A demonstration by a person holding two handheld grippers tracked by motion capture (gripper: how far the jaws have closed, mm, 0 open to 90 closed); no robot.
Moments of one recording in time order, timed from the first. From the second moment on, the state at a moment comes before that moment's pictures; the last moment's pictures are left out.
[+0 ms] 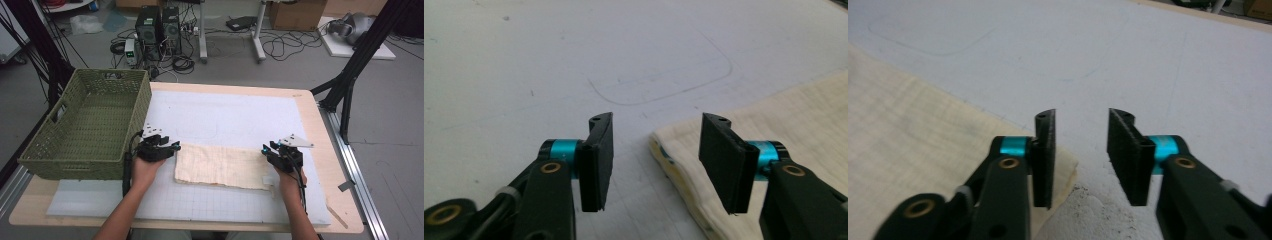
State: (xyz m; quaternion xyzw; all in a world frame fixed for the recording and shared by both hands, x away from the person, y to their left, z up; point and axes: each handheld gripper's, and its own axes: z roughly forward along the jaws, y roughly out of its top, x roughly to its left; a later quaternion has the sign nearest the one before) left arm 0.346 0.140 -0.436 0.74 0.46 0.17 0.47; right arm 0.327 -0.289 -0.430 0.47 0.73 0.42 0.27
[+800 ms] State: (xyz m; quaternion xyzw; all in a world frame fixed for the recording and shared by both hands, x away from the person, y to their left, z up) left arm 0.294 0.144 -0.433 0.71 0.38 0.15 0.57; right arm 0.266 -0.323 -0.422 0.43 0.74 0.47 0.24
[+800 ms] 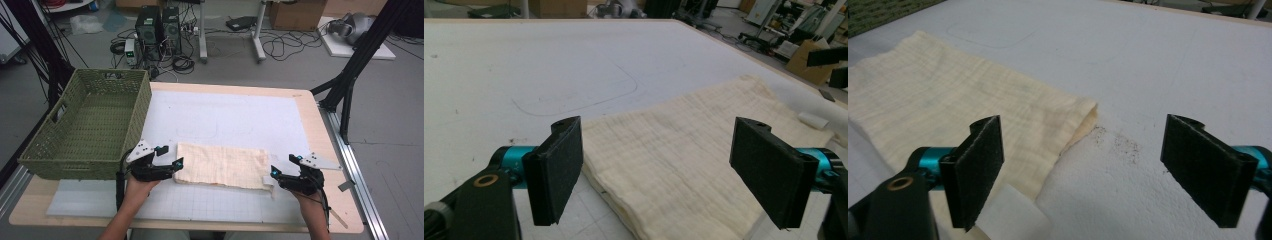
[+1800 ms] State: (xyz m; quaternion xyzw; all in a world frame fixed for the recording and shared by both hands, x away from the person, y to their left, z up) left arm 0.299 0.151 -0.437 0.71 0.39 0.15 0.56; right arm 0.267 -0.323 -0.421 0.42 0.74 0.45 0.27
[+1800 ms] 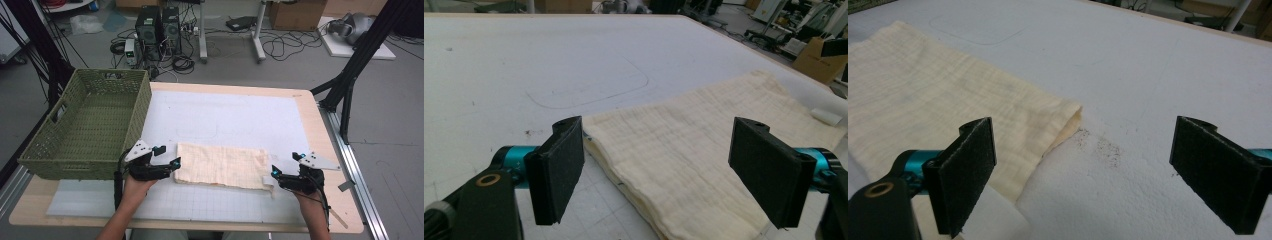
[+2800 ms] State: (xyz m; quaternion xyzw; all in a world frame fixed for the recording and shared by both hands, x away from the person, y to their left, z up) left arm 0.369 0.137 -0.428 0.73 0.42 0.14 0.51; right arm 0.309 -0.317 -0.419 0.45 0.76 0.43 0.21
